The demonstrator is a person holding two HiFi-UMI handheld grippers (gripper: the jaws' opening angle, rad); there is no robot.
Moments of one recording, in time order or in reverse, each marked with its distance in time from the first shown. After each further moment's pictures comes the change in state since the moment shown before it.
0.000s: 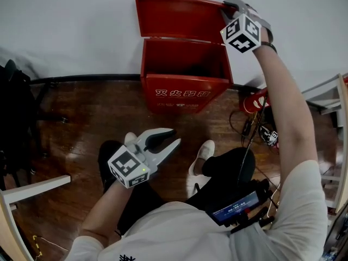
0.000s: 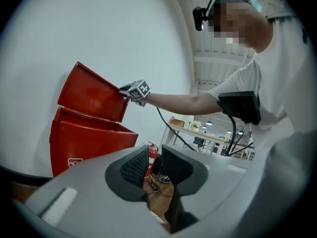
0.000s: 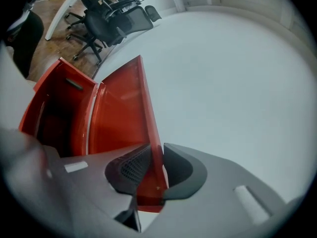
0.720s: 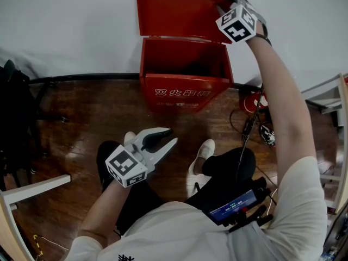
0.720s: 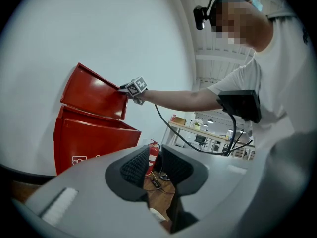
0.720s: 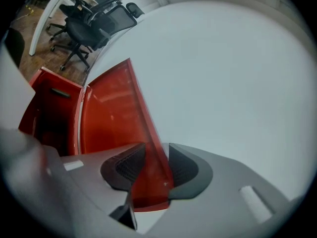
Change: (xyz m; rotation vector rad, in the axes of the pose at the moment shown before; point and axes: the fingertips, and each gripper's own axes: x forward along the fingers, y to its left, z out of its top) left arm -0.004 0.009 -0.006 -0.004 0.023 0.018; right arm 0.028 -0.008 -0.007 0.167 0.040 0.010
